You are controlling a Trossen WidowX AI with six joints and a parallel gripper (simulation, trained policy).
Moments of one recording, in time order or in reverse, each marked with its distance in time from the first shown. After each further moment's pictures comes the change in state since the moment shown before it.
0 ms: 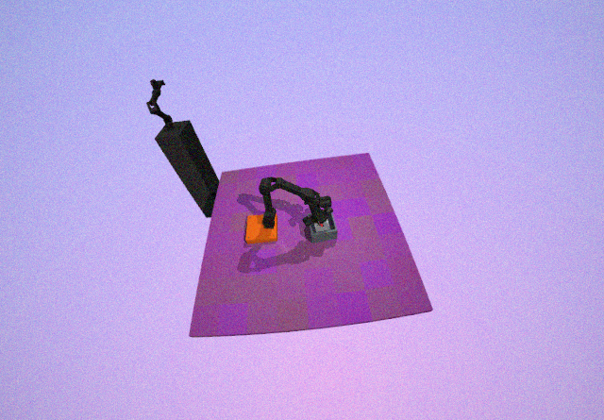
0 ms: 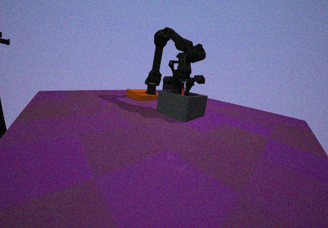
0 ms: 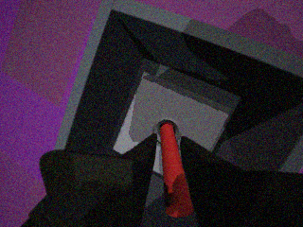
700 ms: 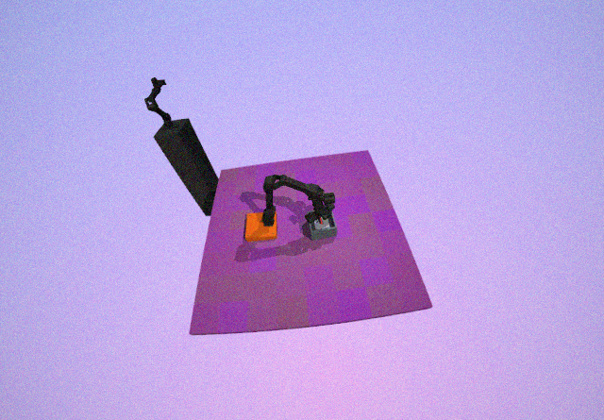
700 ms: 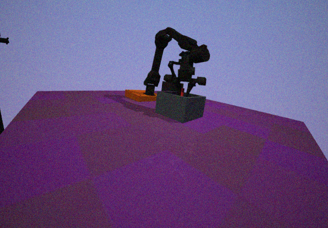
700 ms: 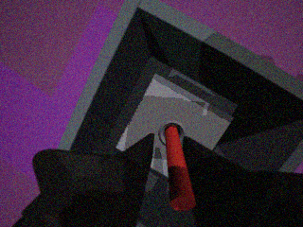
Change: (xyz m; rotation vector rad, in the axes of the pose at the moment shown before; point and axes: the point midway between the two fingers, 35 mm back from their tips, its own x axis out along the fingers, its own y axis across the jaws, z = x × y) arm -0.003 0.011 0.005 -0.113 0.035 -0.081
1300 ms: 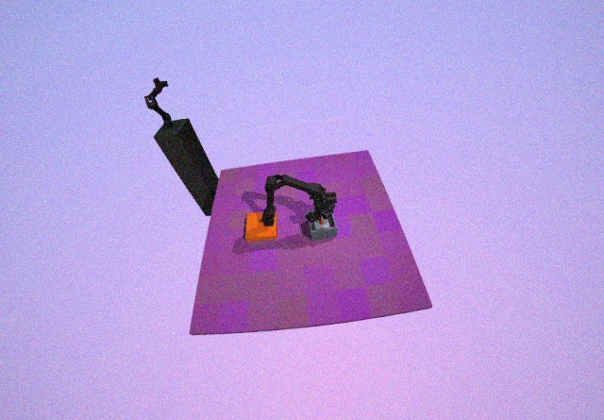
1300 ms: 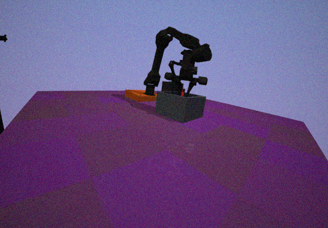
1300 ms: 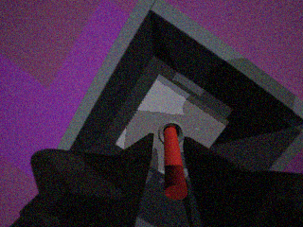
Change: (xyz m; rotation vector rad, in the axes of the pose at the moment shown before) arm -0.005 0.002 0.003 -0.075 0.020 -0.036
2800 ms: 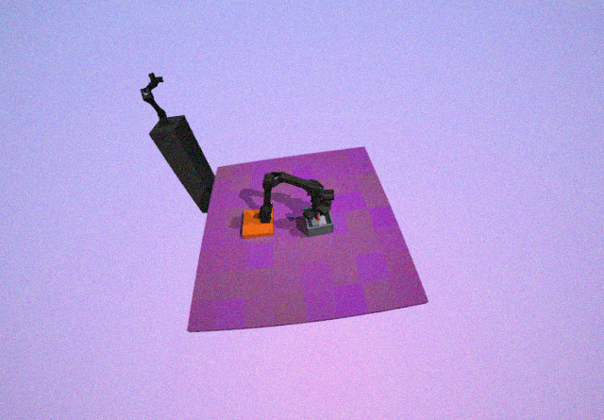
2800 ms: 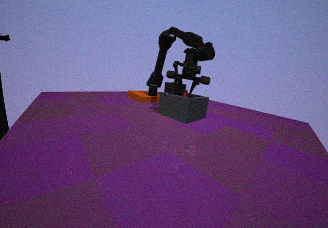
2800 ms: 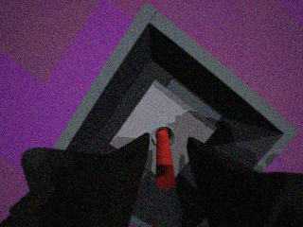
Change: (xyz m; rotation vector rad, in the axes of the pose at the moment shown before) arm -0.006 -0.005 0.008 -0.062 0.013 -0.030
